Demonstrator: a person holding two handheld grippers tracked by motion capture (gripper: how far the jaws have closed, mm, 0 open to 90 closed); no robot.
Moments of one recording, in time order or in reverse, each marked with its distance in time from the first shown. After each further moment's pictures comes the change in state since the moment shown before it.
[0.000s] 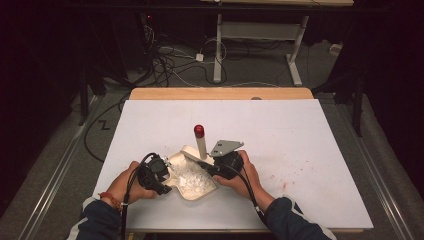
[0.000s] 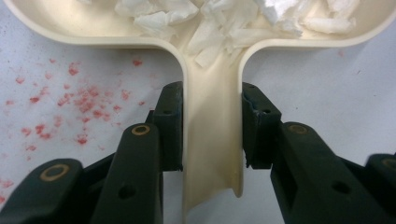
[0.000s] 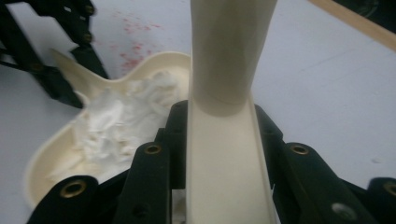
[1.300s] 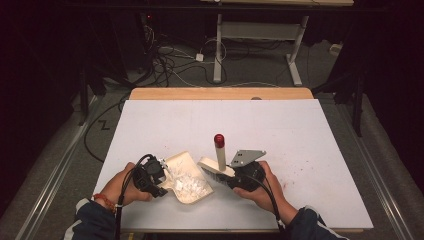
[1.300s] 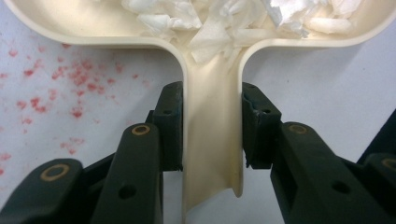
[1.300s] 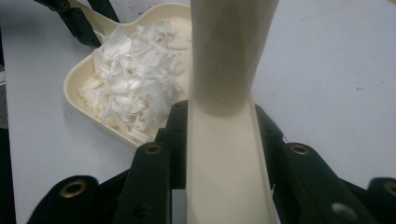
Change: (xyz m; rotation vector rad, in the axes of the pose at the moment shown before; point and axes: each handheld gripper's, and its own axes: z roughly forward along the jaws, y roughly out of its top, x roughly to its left) left arm -0.001 -0.011 -0.008 0.034 -0.015 0.004; right arm 0.005 -0.026 -0.053 0.086 0.007 0.035
